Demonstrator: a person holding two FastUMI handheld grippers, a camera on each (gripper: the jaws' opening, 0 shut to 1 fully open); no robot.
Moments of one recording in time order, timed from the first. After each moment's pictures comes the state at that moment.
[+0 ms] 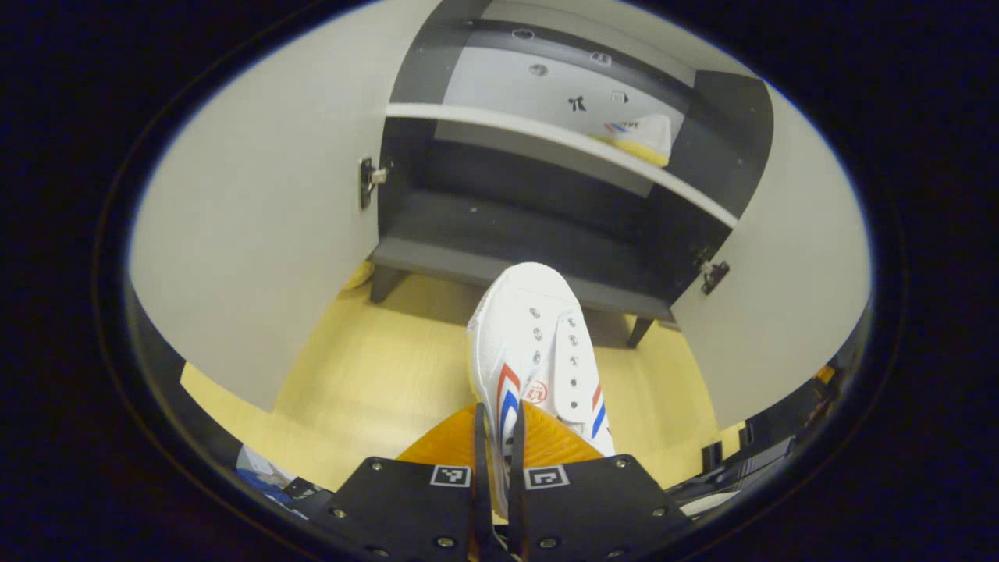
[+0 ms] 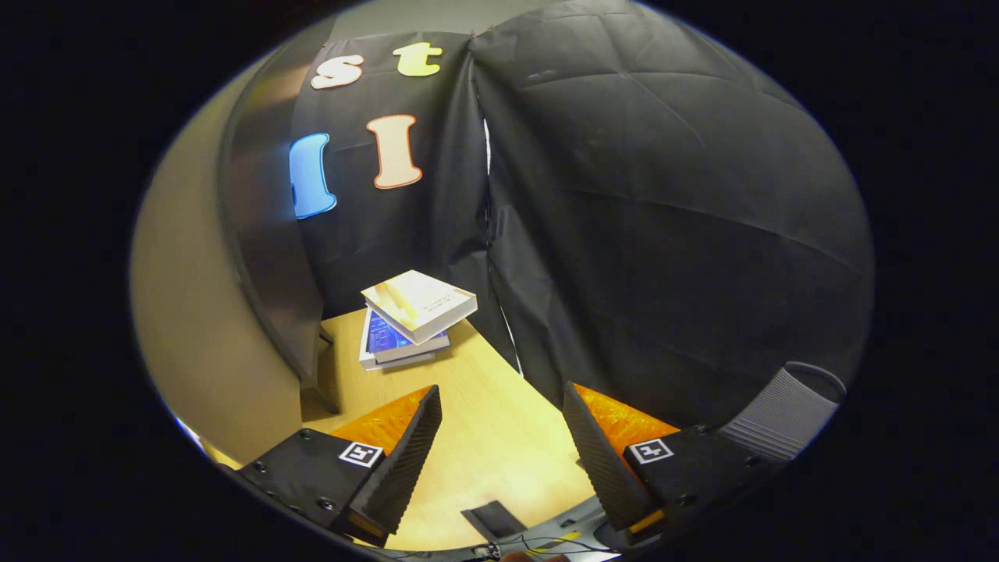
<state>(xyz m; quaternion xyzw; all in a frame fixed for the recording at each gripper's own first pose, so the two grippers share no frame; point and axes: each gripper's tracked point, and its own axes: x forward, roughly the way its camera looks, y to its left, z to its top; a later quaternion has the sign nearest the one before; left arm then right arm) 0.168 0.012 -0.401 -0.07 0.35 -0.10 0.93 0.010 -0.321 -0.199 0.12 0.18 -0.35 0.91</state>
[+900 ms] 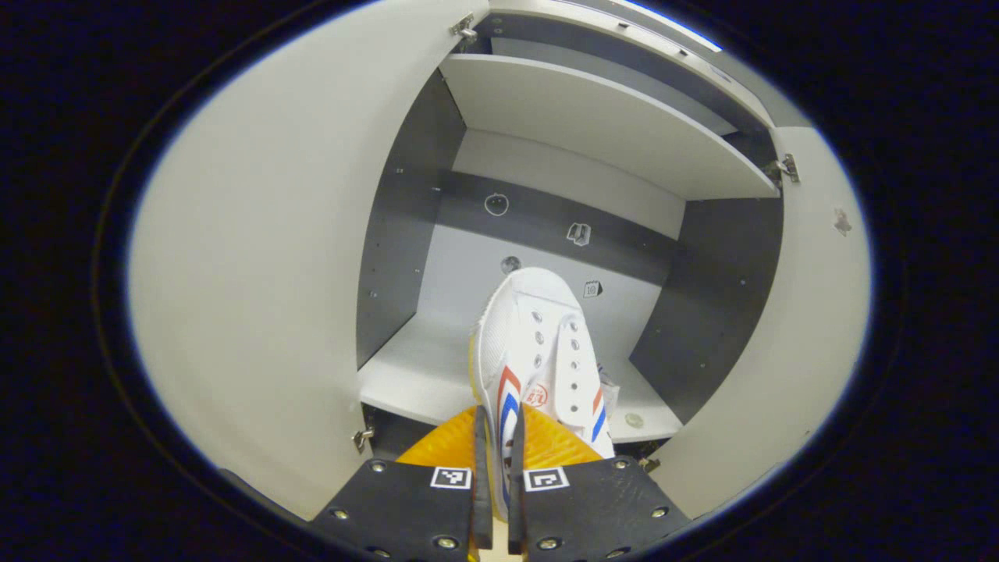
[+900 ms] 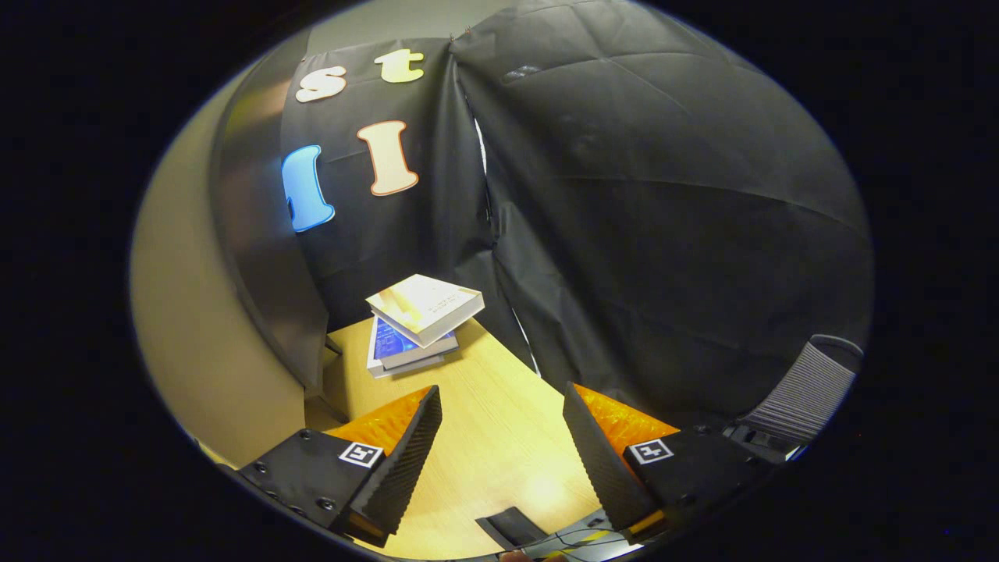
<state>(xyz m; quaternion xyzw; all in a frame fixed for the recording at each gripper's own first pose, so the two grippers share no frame) 0.182 0.007 -0.403 -0.10 0.13 -0.09 0.98 0.003 -0.319 -0.220 0.17 0.16 -0.35 0.91</state>
